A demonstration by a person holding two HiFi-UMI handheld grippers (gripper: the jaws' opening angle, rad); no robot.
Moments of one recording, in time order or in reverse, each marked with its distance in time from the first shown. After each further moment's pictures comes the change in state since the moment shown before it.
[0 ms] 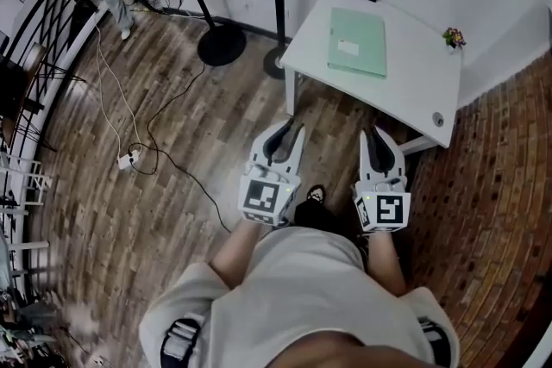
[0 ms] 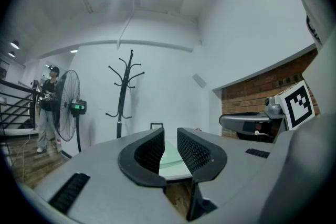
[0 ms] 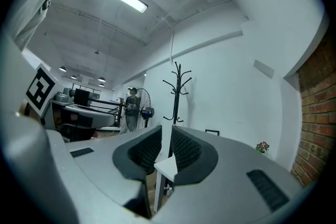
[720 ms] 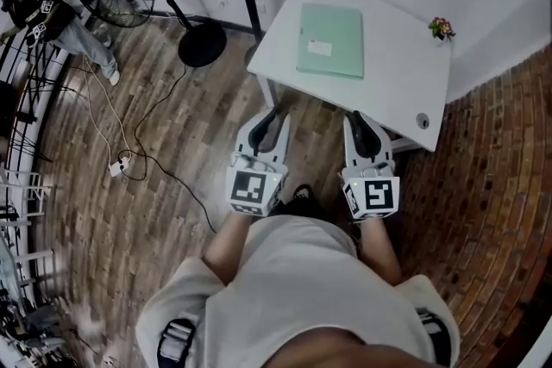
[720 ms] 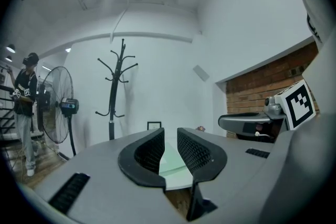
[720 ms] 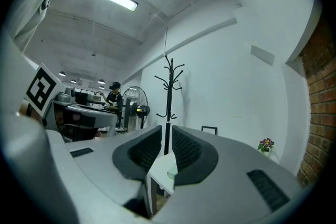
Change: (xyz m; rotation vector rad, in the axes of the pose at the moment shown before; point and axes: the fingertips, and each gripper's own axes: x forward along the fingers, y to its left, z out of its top) left arm 0.129 -0.019 -0.009 0.035 0.049 0.004; right arm 0.064 -0.106 -0.035 0.051 0.016 0.026
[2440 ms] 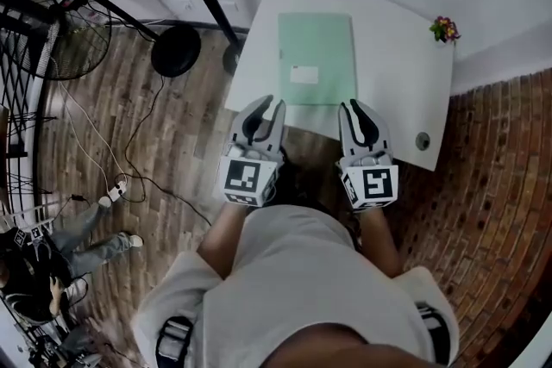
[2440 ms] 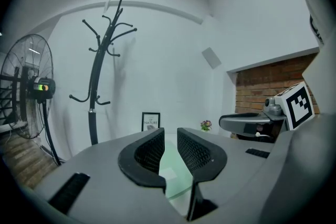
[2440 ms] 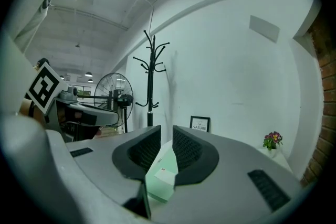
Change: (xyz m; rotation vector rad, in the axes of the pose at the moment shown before) left arm 0.222 0.090 -0.031 -0.052 0.115 -0.122; right arm 0.187 -0.114 -0.058 0.045 0.125 -0.082
